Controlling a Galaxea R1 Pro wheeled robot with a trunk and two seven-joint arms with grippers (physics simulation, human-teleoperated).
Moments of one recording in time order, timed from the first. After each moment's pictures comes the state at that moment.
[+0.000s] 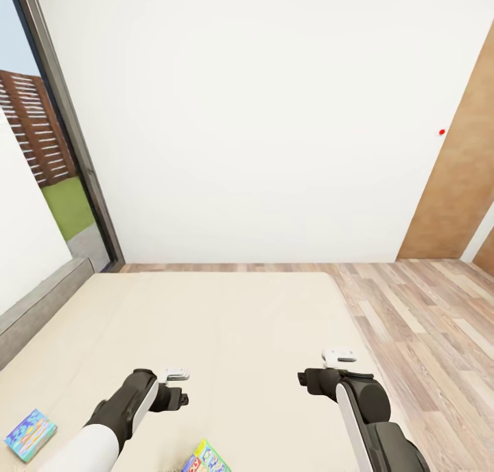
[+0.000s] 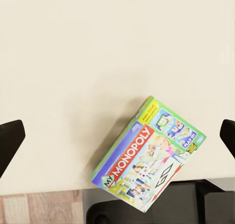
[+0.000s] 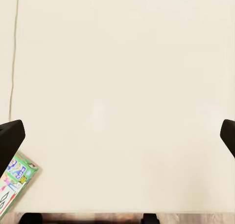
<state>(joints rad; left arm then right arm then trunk) -0.59 0.01 0.02 -0.54 -0.02 0.71 -0.10 -0.22 0.13 0.02 -1.56 -0.01 1.03 -0.08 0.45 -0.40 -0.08</state>
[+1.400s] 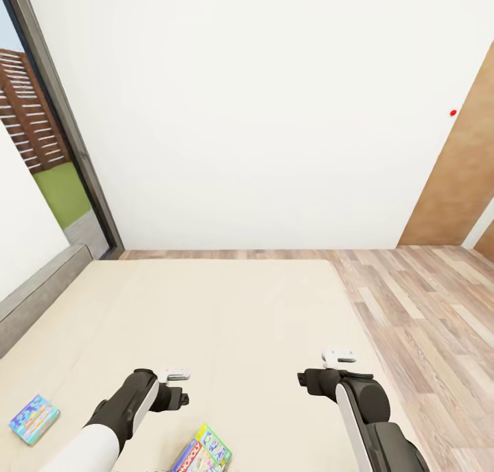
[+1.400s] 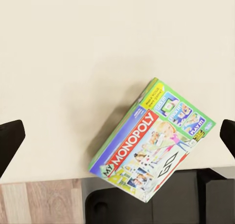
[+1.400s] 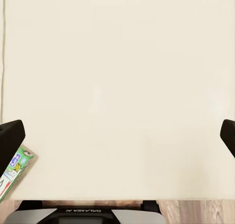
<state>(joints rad) -0.59 0.01 0.02 -0.54 -0.02 0.71 -0.10 -0.22 0.13 0.02 -1.55 -0.01 1.03 -0.08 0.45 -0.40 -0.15</state>
